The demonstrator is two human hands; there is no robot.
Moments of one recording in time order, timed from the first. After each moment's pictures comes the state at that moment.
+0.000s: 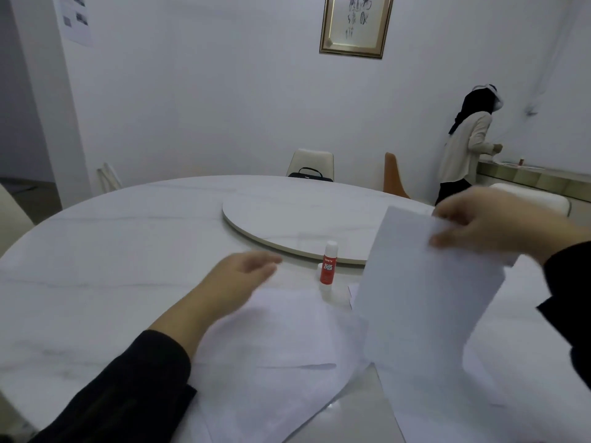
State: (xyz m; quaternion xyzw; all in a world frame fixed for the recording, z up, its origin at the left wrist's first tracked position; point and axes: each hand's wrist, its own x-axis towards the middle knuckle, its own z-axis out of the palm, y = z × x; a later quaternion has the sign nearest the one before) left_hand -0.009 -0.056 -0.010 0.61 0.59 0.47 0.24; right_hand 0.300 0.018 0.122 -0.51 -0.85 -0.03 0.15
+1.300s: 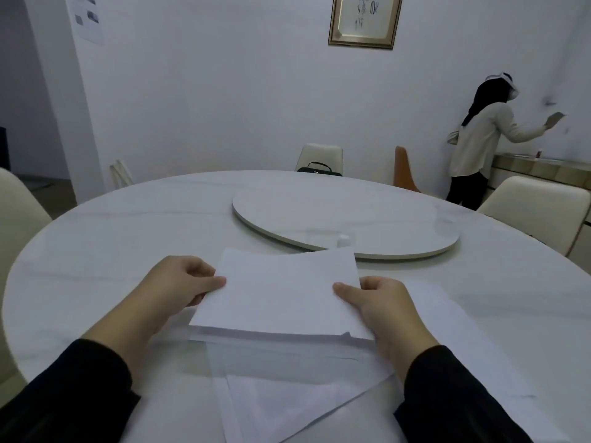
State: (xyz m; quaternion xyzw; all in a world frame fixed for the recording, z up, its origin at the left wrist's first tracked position) left_hand -0.069 -0.096 -0.014 0.41 0.73 0.47 0.27; right_hand 0.191 -0.020 -0.025 -0.49 -0.54 0.53 0.44
